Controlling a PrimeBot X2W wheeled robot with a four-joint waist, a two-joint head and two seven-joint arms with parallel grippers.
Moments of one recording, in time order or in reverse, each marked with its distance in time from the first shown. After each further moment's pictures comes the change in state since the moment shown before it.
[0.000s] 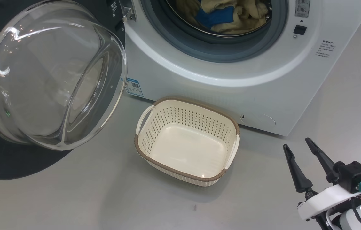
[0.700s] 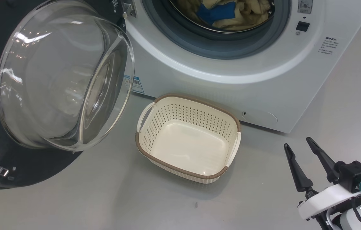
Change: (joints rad) left arm 0.037 -0.041 -0.023 -0.045 -0.043 0.000 0.053; right arm 0.000 0.002 0.000 -0.001 0.000 0.000 0.000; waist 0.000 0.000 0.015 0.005
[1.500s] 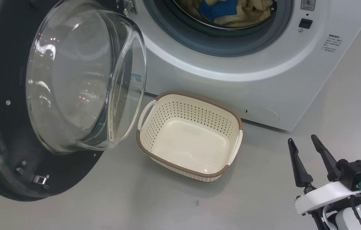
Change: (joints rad) left arm 0.077 -0.036 -0.096 -0.219 -0.054 0.000 0.177; right arm -0.001 0.058 -0.045 -0.003 0.001 0.000 0.000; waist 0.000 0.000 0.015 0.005
